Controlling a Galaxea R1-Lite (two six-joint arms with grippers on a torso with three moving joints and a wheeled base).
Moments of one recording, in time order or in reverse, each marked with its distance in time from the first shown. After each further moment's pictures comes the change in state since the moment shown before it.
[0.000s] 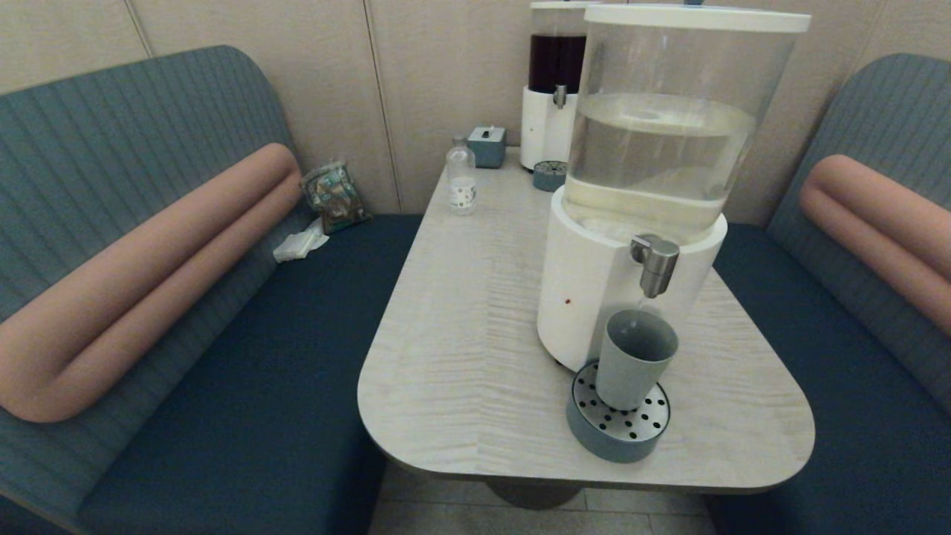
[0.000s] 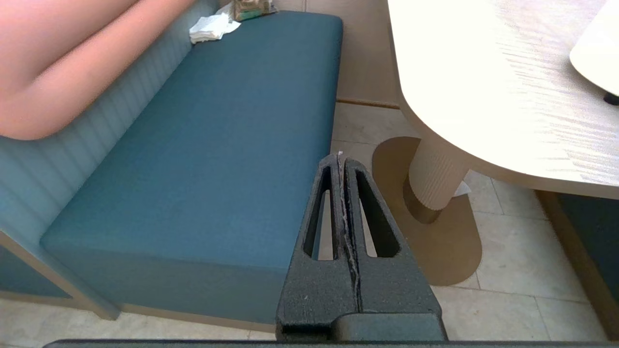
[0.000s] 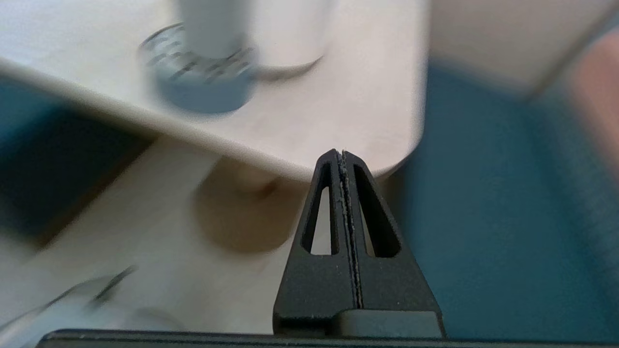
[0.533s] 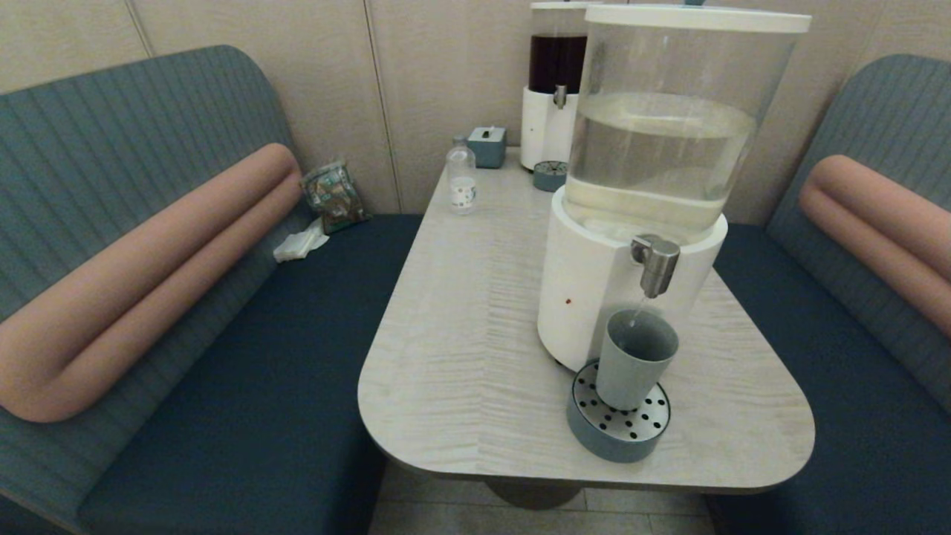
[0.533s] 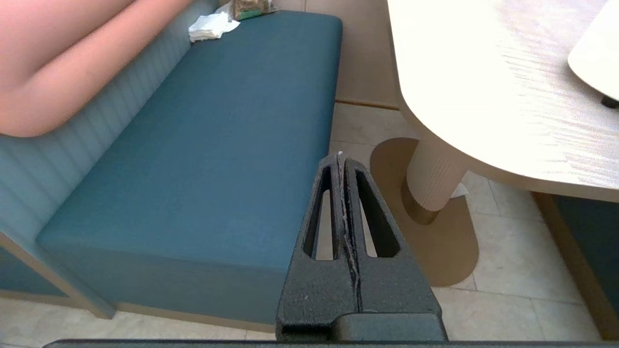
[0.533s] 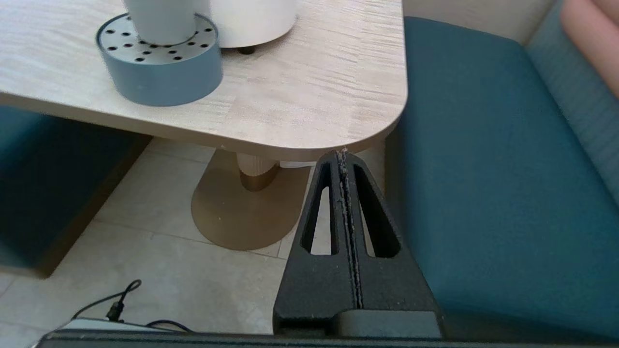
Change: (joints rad) left arm 0.000 0.000 0.000 0.001 0.002 -0.008; right arm -0.001 -0.012 0.073 0.009 -0.085 0.128
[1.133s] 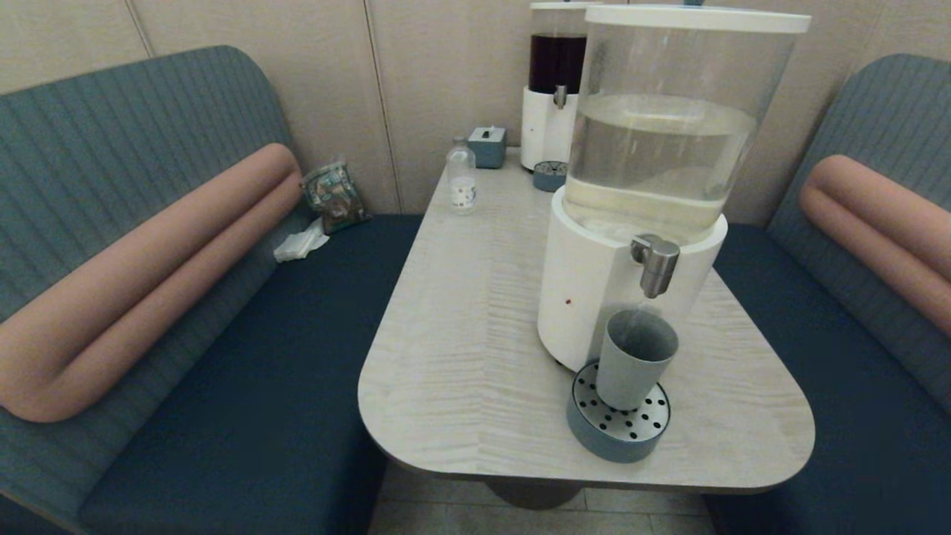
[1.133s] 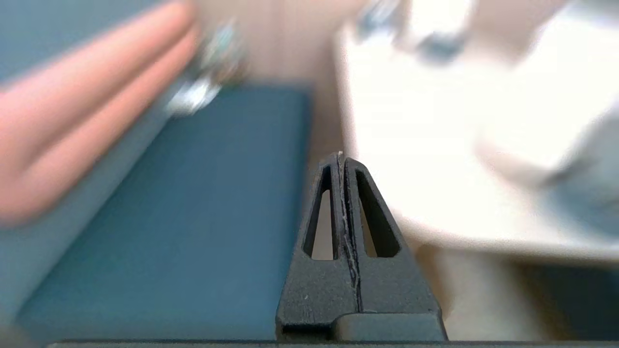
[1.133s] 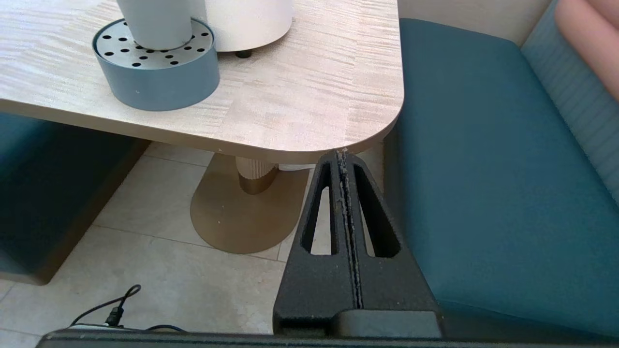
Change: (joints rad) left arm -0.010 0.074 -0.358 0.108 -0.077 -0.020; right arm 0.000 -0.001 0.005 -0.012 -0.003 0.006
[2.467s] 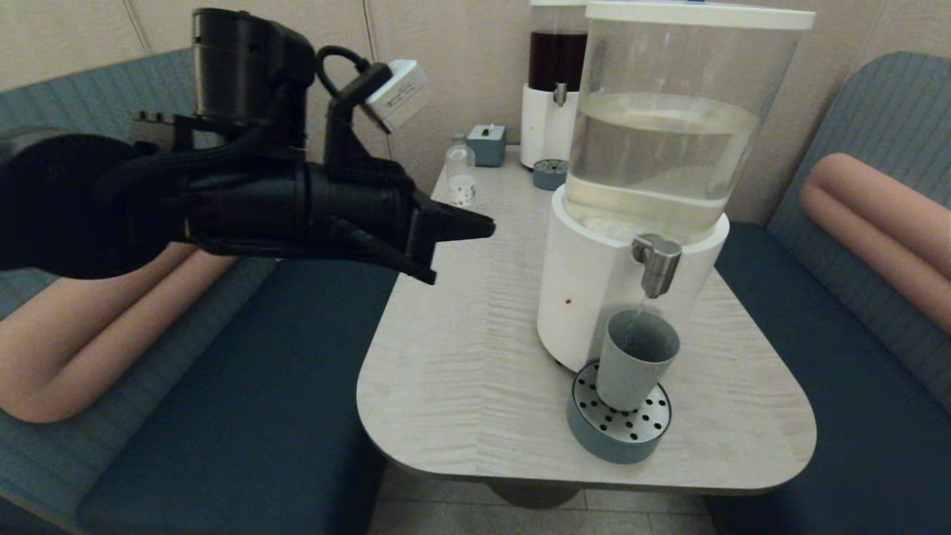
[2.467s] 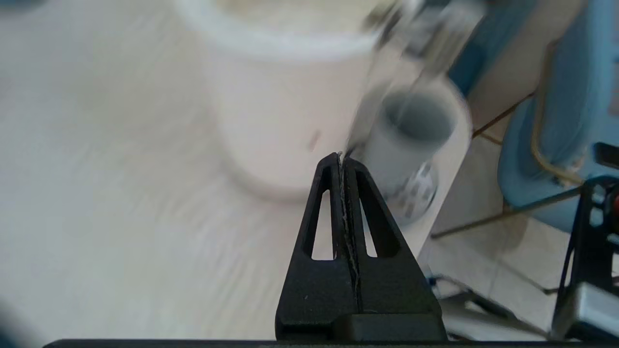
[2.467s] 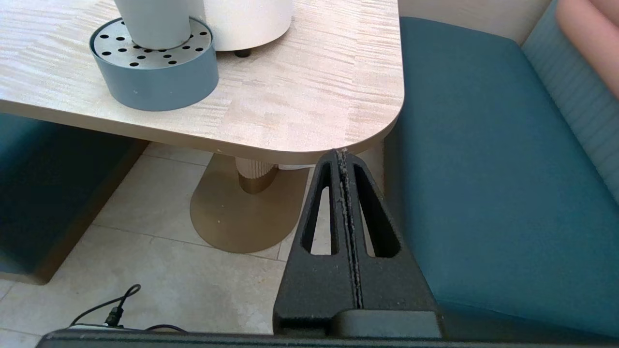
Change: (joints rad) left arm -0.497 1.645 -1.094 -0.091 -0.494 0.325; right arm 0.000 0.000 0.000 0.000 0.000 0.000
